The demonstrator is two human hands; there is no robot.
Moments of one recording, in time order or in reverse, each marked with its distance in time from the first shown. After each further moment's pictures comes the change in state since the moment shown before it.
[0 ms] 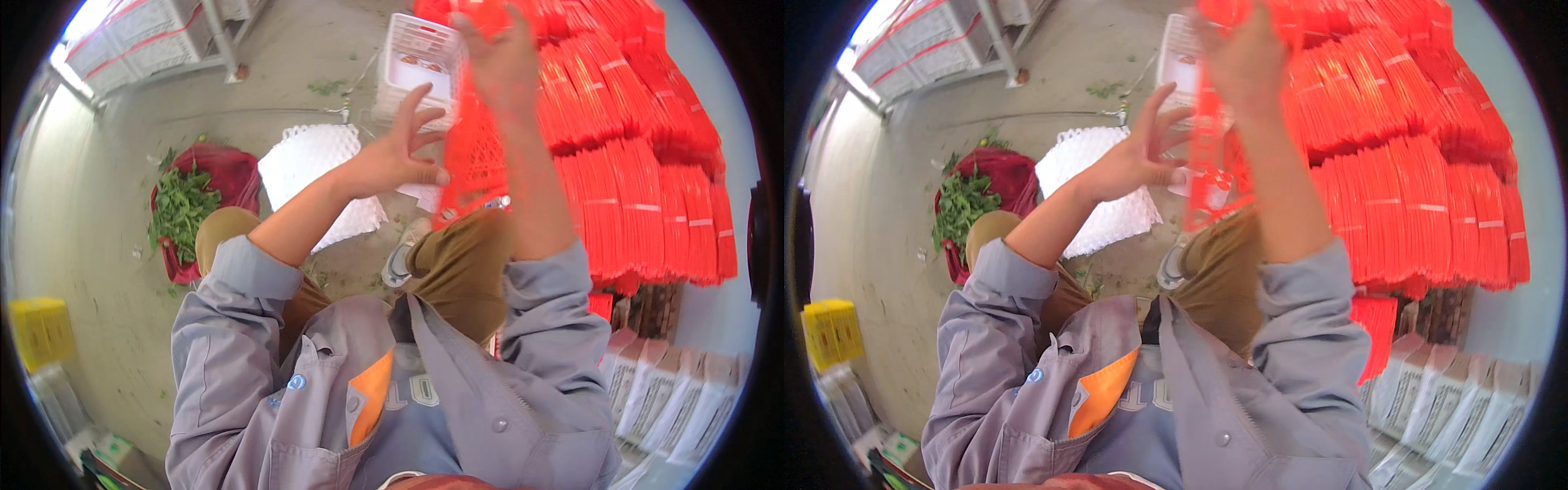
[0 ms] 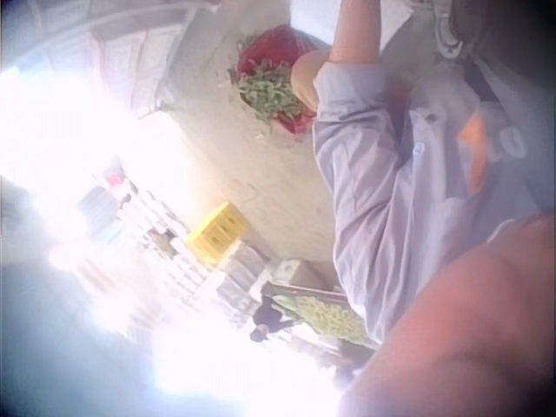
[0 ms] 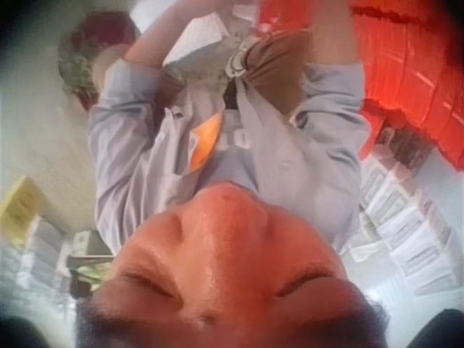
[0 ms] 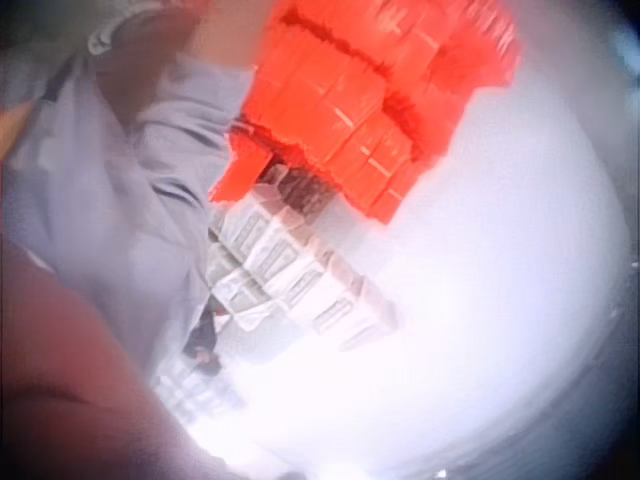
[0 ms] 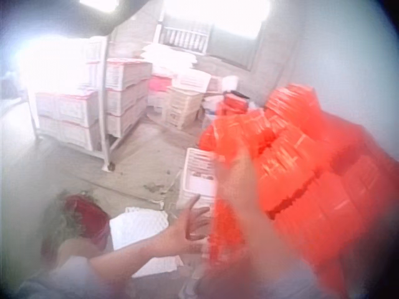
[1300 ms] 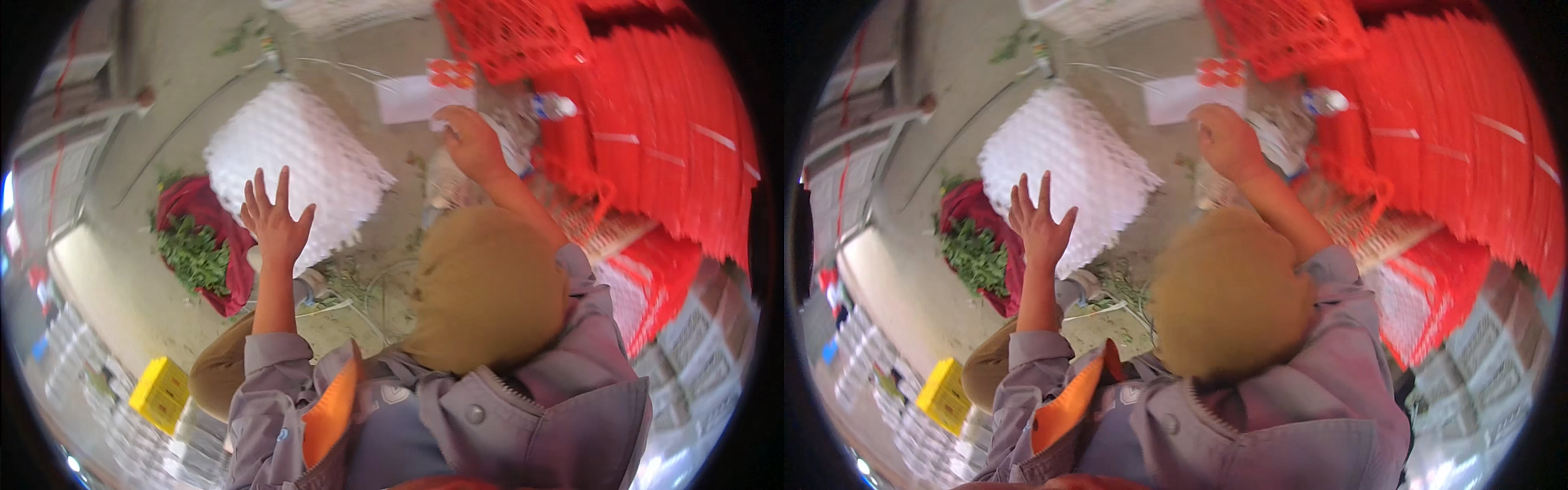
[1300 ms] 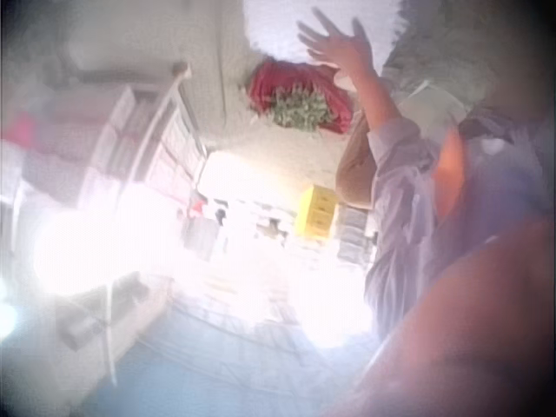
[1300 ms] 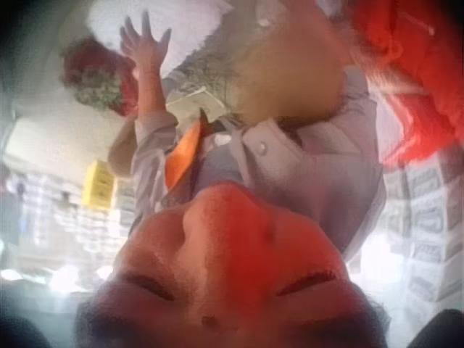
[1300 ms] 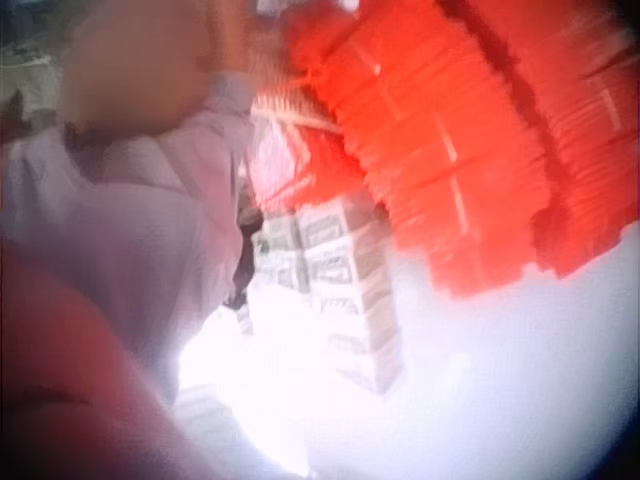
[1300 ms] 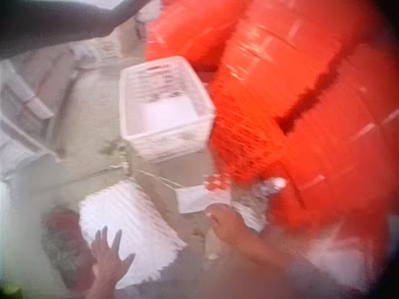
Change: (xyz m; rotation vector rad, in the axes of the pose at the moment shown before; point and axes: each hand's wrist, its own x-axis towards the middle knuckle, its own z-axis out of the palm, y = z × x) left_hand -0.081 -0.243 -0.168 1.872 0.038 -0.467; right_hand -0.320 0.367 0.096 0.113 -0.520 0.435
